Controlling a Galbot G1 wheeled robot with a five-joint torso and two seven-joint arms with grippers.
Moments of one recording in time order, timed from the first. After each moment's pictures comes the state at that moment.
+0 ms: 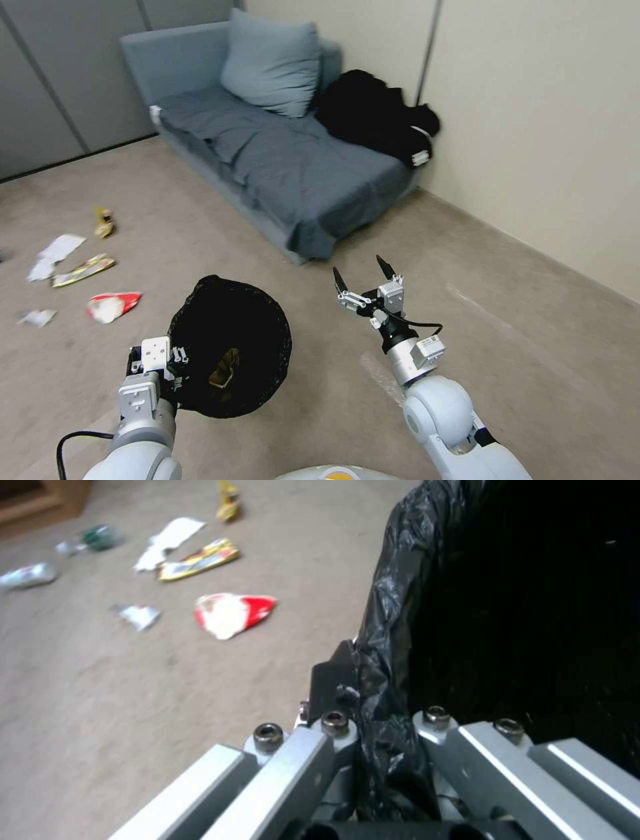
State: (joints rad) left arm 1.79 -1.48 -0.64 -2.35 -0.08 0.53 -0.27; right arm -1.34 1.31 0.17 1.92 0.21 0.14 0.02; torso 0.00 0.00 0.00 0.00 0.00
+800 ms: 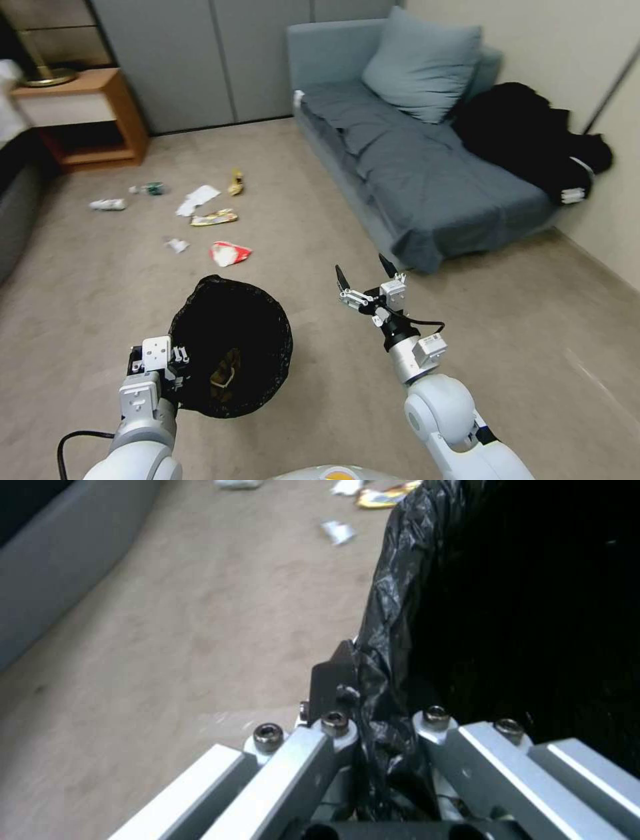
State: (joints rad) left arm 1.79 -1.48 -0.63 -2.35 -0.08 0.53 -0.26; right arm -1.34 1.31 0.17 1.93 0.21 0.14 0.03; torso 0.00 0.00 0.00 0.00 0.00
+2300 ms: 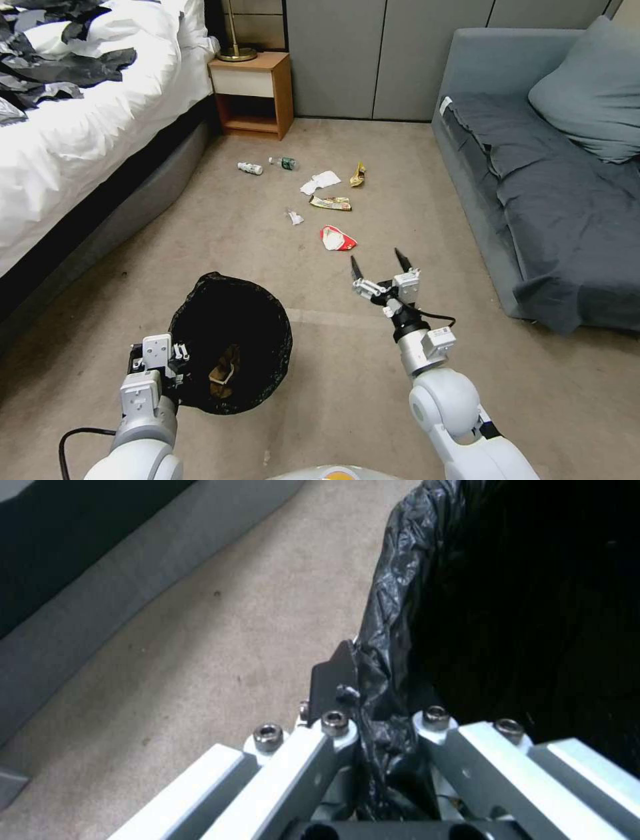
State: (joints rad) left arm 1.78 -1.48 -0.63 -2.33 -0.07 0.51 -0.26; right arm -1.32 1.36 0.28 1.92 0.20 0.09 0.13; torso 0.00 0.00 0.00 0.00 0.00
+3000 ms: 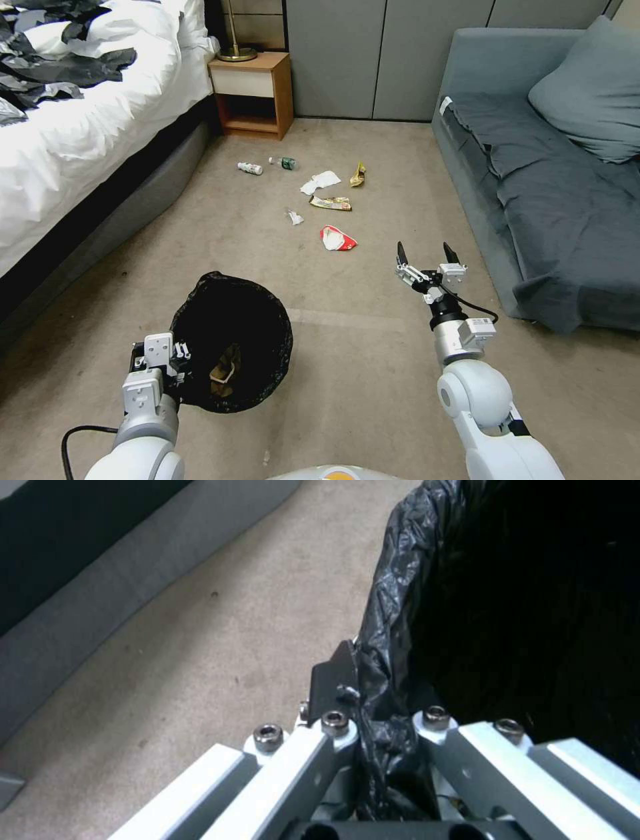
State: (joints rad) left arm 1.77 -1.48 -0.63 -2.32 -0.07 0.52 -0.26; right arm -1.37 1.38 0.41 1.95 0.20 0.09 0.09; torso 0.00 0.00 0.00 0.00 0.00
